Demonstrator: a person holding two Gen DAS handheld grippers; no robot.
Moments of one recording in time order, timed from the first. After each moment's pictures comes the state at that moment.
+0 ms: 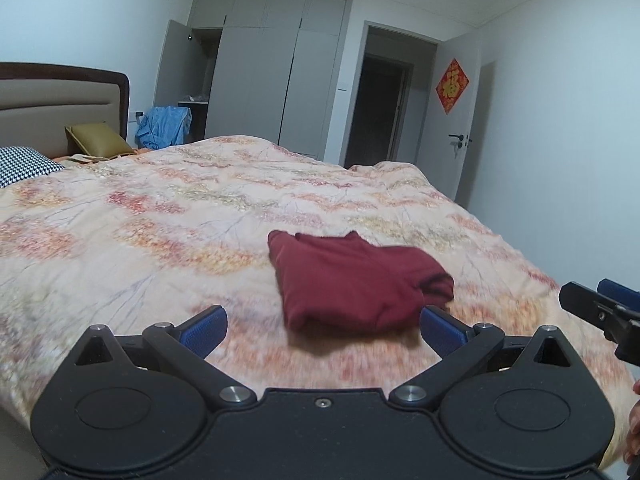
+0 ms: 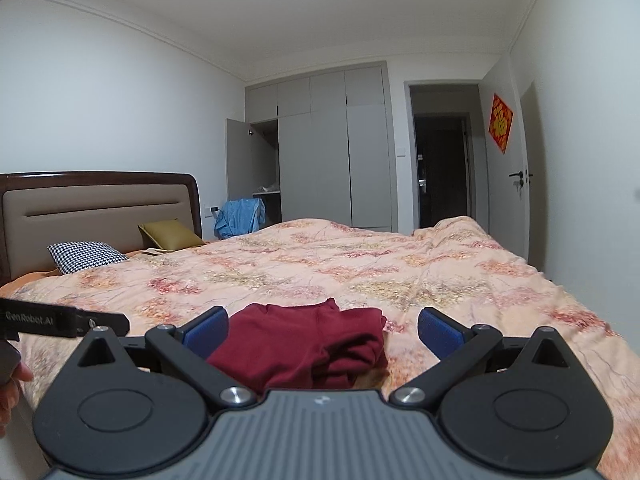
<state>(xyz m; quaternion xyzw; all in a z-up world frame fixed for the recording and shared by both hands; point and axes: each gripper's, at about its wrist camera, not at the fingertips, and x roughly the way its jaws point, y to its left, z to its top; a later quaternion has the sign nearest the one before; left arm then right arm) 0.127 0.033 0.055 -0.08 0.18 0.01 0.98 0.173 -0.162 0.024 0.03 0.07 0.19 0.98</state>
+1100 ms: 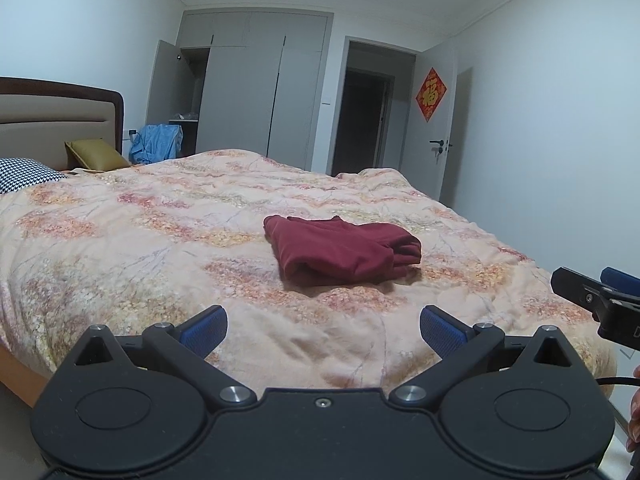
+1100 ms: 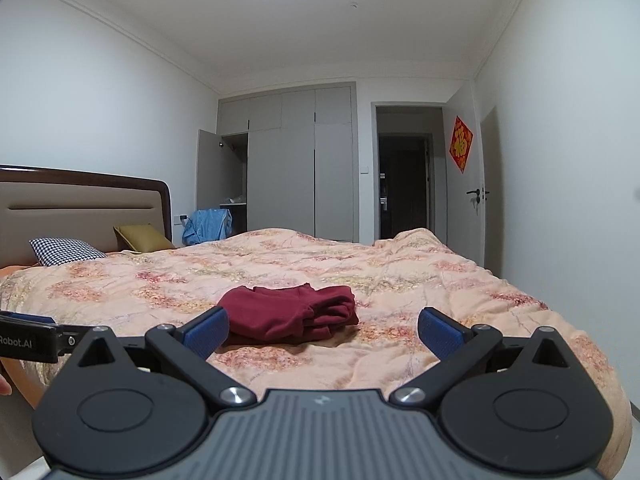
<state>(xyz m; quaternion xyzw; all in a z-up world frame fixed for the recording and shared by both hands) 0.018 0.017 0.024 -0.06 0.15 0.00 0.99 0.053 -0.166 -0.007 0.02 0.04 0.12 0.99</state>
